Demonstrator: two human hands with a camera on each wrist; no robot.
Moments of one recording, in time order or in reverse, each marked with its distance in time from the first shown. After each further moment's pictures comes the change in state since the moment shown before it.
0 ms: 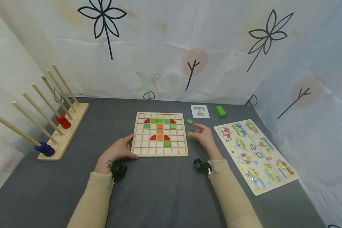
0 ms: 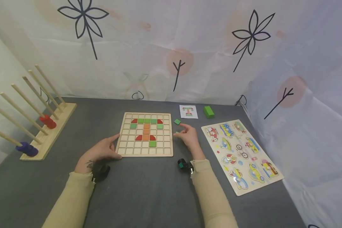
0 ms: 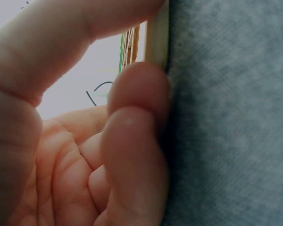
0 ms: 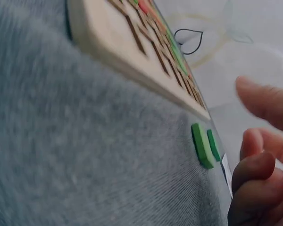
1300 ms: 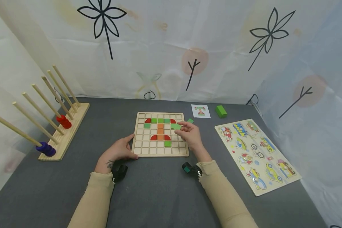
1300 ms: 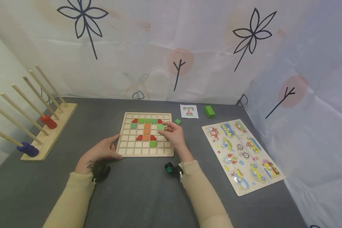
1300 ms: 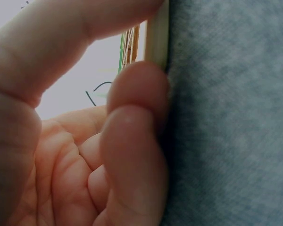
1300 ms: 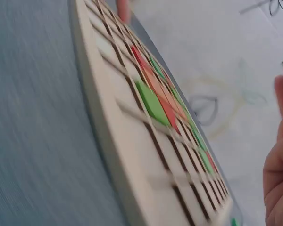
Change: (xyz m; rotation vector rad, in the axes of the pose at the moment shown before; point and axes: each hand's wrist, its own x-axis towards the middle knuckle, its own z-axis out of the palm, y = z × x) left_hand -0.001 0.001 0.000 0.024 0.004 -0.013; right_hand -0.016 -0.029 0.046 0.460 -0.122 -0.207
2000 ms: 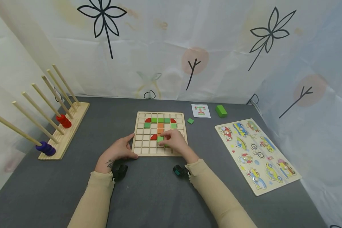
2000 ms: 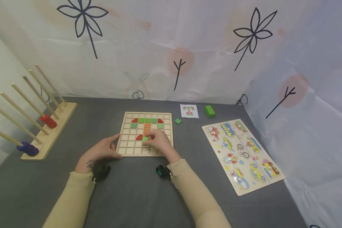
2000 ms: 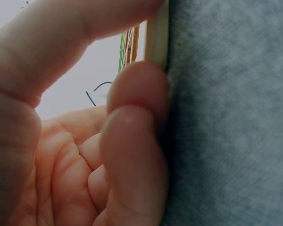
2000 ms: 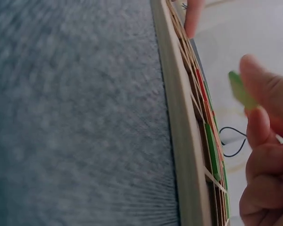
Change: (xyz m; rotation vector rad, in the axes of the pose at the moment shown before) left_hand 0.002 -0.001 0.000 -0.003 -0.003 0.000; right_hand 0.000 0.010 0.046 -0.668 -0.284 0.048
